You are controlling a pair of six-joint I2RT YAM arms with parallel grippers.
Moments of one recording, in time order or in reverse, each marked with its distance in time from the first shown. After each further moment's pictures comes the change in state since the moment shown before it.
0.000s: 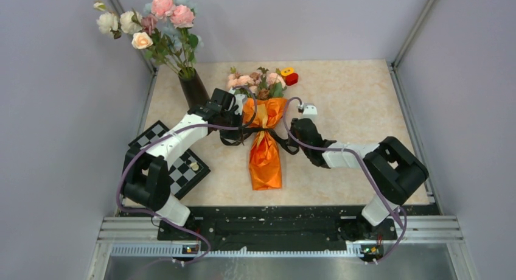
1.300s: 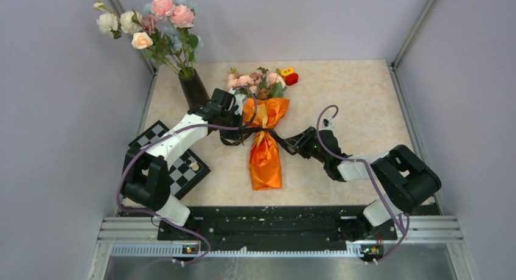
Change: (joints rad) left arm 0.000 0.000 0.000 -0.003 0.000 0.000; right arm -0.130 -0.130 -0.307 0.290 -0.379 0.691
